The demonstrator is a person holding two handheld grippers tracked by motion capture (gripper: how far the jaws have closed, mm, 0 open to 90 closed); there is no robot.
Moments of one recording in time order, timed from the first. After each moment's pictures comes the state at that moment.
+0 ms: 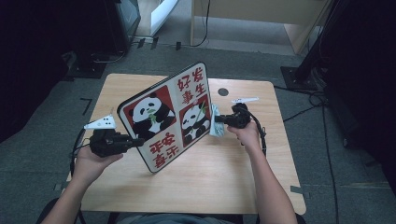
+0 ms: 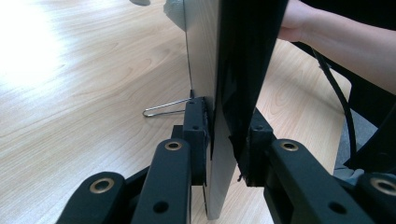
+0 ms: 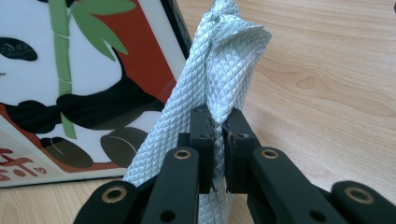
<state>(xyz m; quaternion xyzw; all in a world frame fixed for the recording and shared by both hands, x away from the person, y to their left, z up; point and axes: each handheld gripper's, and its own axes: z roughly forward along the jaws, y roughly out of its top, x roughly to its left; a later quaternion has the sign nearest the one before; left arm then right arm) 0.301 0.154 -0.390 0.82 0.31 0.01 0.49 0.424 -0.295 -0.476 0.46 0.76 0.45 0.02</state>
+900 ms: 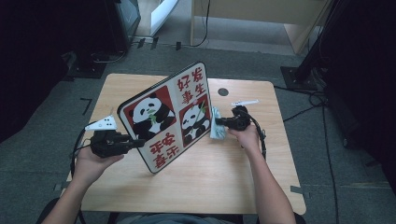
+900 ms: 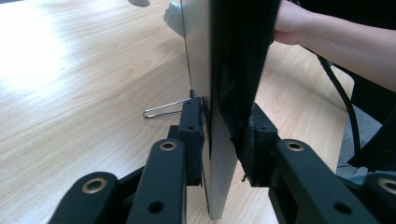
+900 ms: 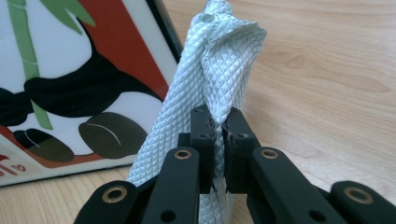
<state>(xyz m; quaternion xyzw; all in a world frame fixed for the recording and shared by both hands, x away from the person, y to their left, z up) 0.298 0.151 -0.388 0.82 0.30 0.02 0.48 0.422 -0.298 -0.487 0.48 0.76 0.43 0.02</state>
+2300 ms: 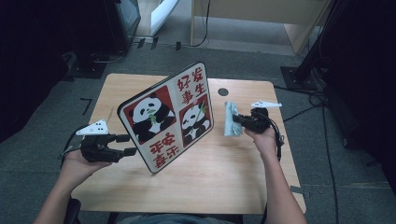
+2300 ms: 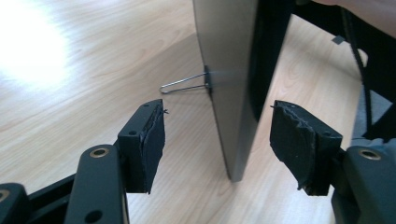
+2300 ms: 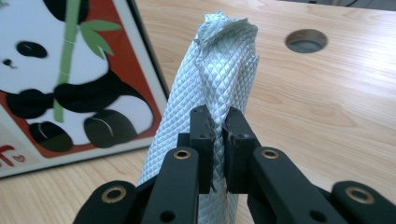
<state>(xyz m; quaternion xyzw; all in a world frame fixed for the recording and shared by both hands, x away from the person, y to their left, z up) 0.295 0.181 -0.400 0.84 0.29 0.04 0.46 0.383 -0.344 -0.448 0.48 0.74 0.45 0.12</state>
